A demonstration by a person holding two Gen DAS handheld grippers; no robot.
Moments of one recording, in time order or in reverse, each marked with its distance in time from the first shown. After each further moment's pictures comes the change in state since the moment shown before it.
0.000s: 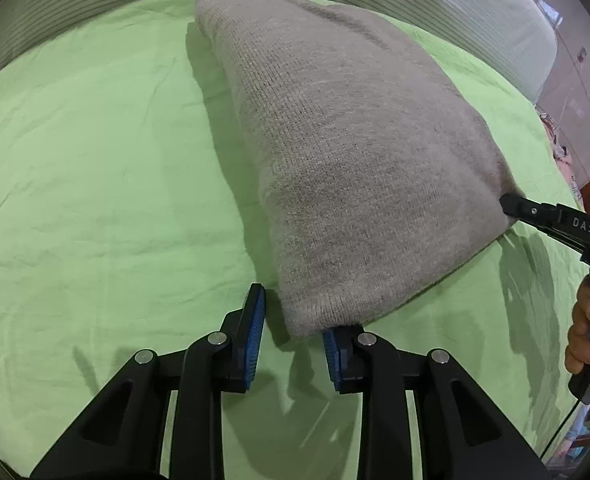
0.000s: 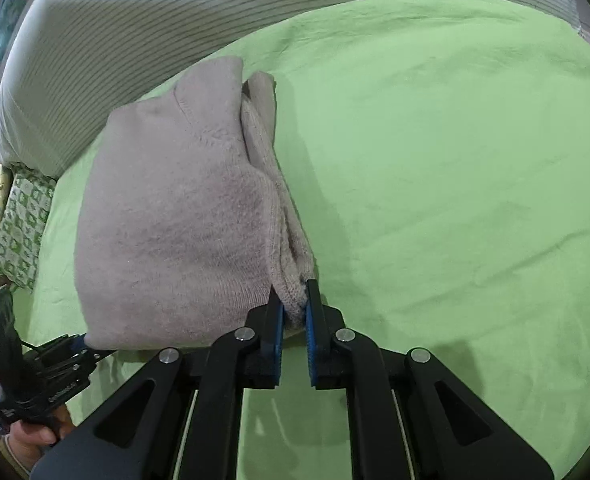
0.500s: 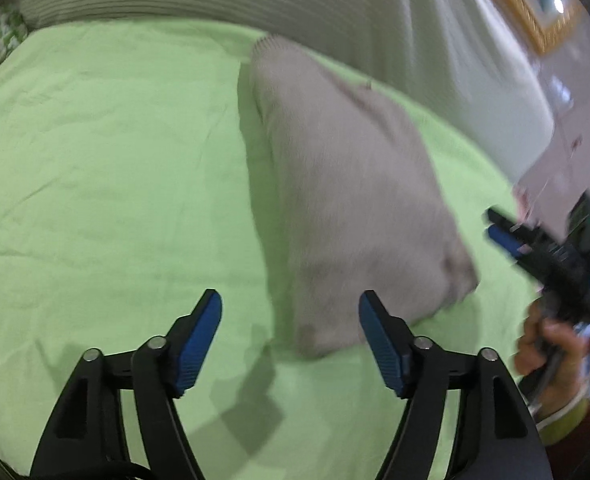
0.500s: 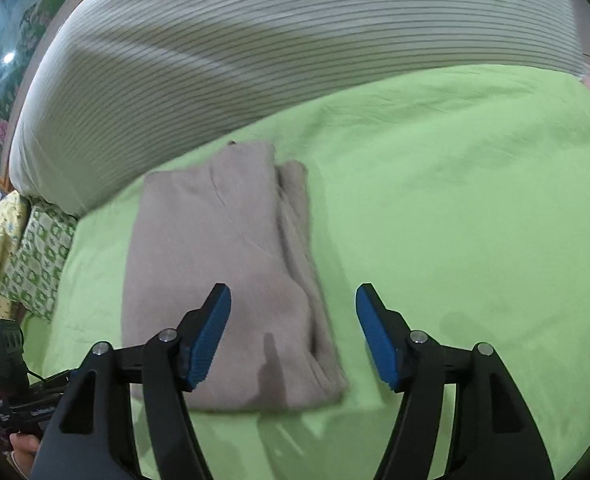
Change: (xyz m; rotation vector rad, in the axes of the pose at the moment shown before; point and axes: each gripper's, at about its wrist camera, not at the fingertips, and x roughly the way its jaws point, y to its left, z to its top) left arm -0.056 0.041 0.026 -0.237 -0.088 -0.155; right arm -0.034 0.020 0.063 -0.025 -0.127 0.051
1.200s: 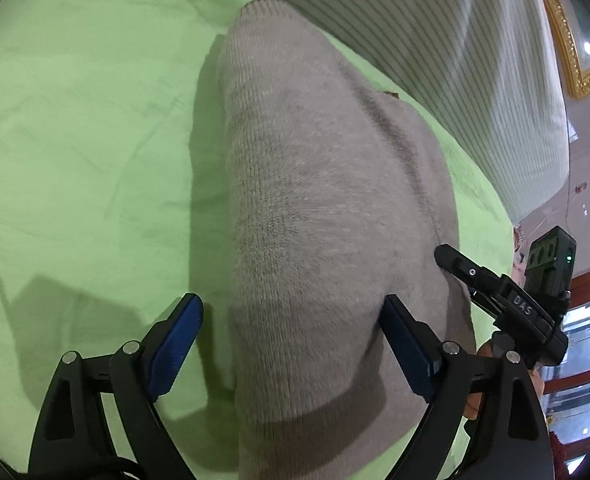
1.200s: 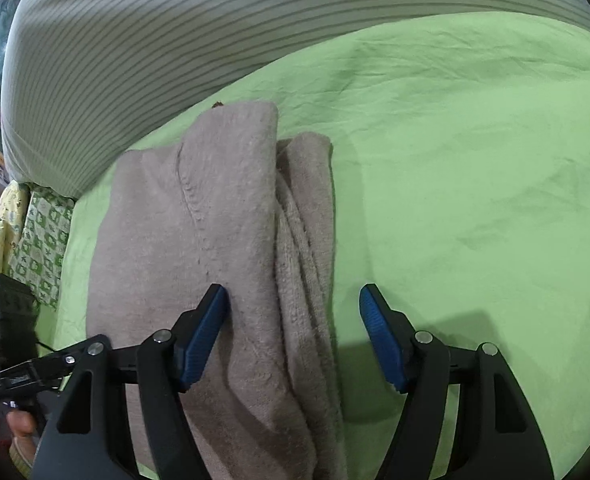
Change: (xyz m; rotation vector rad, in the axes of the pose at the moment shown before) left arm 0.098 -0.001 0.060 -0.125 0.071 -0.080; right arm 0.107 -0.017 0.042 -0.030 0.177 0.112
